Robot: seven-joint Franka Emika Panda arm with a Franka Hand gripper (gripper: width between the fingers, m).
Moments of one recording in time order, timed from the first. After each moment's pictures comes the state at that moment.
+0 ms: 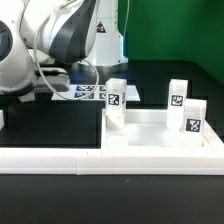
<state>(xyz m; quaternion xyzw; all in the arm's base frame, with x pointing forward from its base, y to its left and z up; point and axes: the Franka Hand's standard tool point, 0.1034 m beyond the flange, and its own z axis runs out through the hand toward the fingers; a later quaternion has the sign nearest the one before) 0.320 -0.184 0.001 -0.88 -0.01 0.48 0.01</state>
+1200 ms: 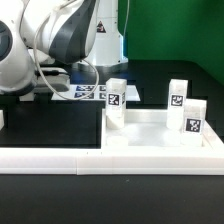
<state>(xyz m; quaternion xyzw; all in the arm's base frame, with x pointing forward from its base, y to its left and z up) 0.321 -0.183 0.005 -0.88 -0.02 0.48 0.01</state>
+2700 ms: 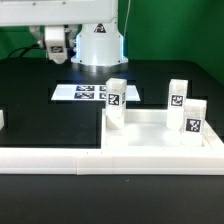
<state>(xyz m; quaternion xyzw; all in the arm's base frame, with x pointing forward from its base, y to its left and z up) 0.494 -0.083 0.151 -1.00 -0.02 0.09 0.02</state>
